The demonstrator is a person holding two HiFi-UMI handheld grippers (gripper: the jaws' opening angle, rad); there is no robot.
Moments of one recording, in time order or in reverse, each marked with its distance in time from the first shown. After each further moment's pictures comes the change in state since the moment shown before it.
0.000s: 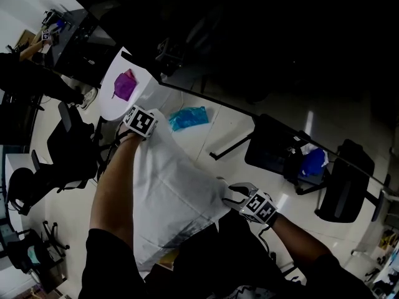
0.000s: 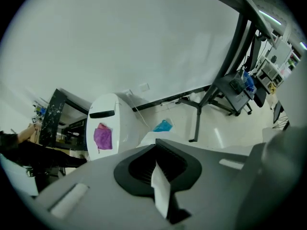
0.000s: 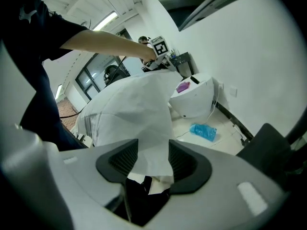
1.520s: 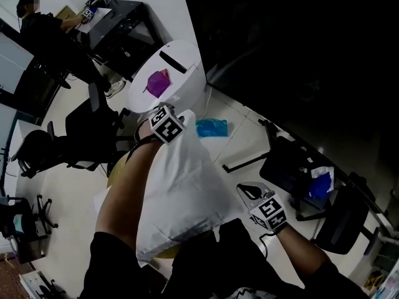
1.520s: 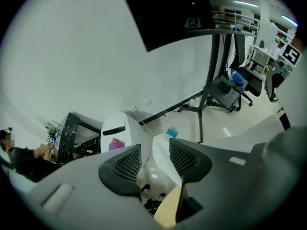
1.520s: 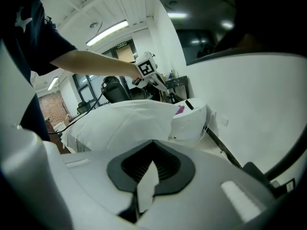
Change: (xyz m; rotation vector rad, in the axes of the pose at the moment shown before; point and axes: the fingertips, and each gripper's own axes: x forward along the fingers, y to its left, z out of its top) left arm -0.100 -0.011 0.004 0.133 -0.153 0.089; right arm -0.036 0.007 0.097 -0.134 -0.187 -0.154
